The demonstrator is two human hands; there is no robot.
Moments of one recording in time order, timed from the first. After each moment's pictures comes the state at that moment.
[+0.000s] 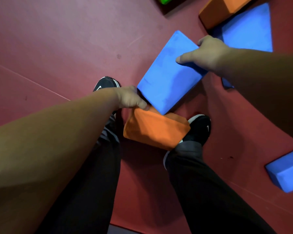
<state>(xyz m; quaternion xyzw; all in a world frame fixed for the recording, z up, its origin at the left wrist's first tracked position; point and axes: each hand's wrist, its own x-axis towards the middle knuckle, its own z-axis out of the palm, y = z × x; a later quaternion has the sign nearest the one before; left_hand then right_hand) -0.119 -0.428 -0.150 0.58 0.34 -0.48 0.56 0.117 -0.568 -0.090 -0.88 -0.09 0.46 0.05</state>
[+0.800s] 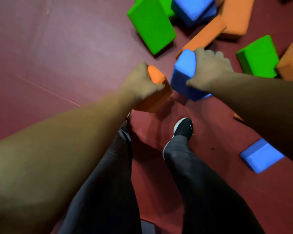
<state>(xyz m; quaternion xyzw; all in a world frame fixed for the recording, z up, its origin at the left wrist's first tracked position) -0.035 -0.411 0.141 0.82 0.34 -0.22 0.41 0.113 -0.574 0.180 -0.91 -0.28 0.30 -0.09</state>
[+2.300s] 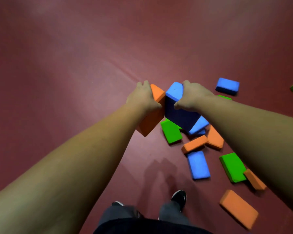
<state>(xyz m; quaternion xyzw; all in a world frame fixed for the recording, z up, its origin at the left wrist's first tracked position) -0.041 -0.355 0.691 0.87 0.45 -0.04 0.22 0.121 -0.465 0.696 -0.89 -0.41 0.20 0.02</state>
